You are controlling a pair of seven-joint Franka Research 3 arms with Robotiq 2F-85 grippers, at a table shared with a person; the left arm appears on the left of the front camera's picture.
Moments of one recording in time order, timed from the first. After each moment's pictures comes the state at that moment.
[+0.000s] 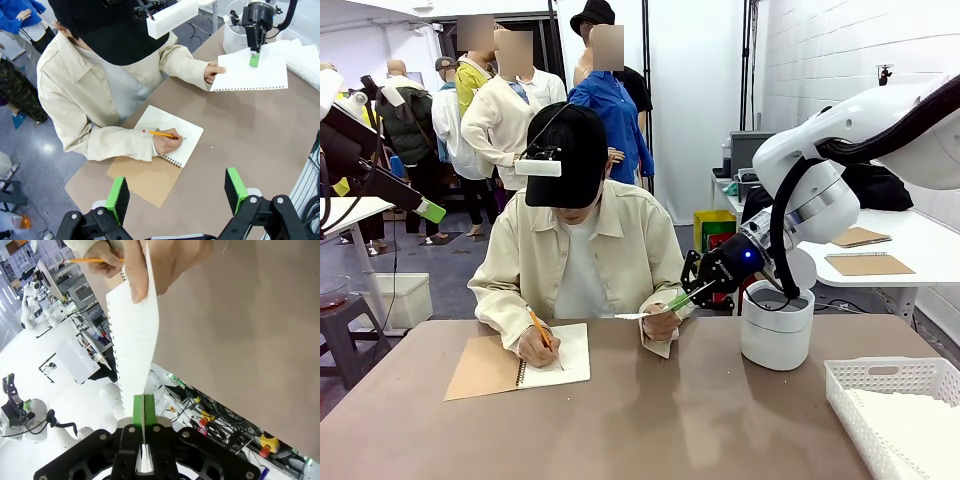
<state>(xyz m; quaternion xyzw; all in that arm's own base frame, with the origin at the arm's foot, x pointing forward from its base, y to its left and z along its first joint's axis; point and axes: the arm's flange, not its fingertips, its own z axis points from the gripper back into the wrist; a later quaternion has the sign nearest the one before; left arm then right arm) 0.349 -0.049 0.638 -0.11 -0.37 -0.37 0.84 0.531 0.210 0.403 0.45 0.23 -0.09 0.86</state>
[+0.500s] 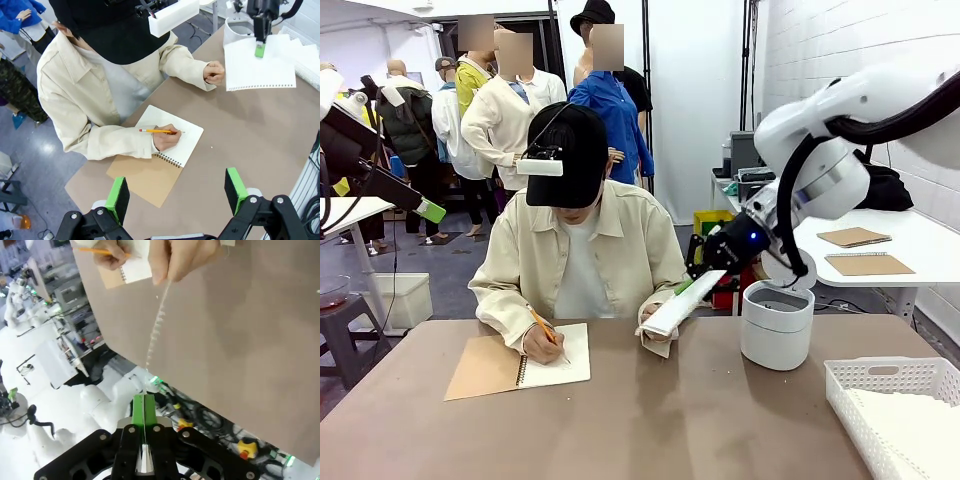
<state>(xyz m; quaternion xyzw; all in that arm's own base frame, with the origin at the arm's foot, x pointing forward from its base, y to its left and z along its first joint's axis) 0.349 -0.049 0.638 -0.11 -0.37 -0.37 0.84 0.519 0.204 0.459 0.41 0.16 -0.04 0.90</state>
